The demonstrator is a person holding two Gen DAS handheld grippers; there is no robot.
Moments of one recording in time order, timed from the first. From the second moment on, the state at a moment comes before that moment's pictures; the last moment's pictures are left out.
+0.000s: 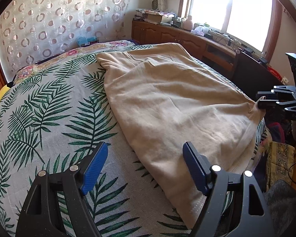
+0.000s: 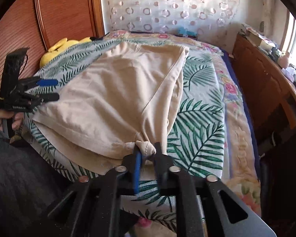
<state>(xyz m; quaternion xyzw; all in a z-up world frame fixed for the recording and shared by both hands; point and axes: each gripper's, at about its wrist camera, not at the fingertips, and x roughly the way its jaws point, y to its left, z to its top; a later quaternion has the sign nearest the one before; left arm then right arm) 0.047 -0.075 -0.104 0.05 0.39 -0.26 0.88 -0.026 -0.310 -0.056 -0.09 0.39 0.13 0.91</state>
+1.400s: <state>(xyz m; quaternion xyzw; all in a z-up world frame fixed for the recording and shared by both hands) 0.020 -0.069 -0.095 0.00 0.39 -0.34 0.86 -0.027 -0.327 -0.075 0.02 0.33 0.18 0.93</state>
